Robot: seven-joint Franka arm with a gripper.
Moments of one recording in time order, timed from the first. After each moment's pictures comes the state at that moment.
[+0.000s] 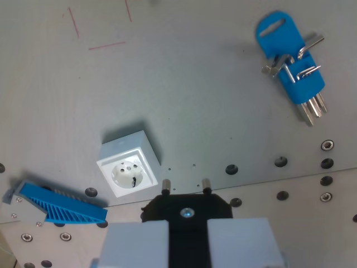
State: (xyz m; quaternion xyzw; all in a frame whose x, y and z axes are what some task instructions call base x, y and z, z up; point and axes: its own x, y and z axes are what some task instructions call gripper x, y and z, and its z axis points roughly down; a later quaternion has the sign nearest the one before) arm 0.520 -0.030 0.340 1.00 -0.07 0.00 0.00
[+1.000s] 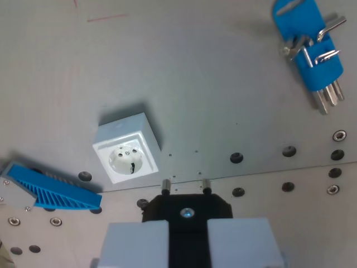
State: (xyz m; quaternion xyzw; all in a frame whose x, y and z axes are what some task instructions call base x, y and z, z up) arm 0.505 -0.016 0.312 1.00 -0.05 -0.03 0.00
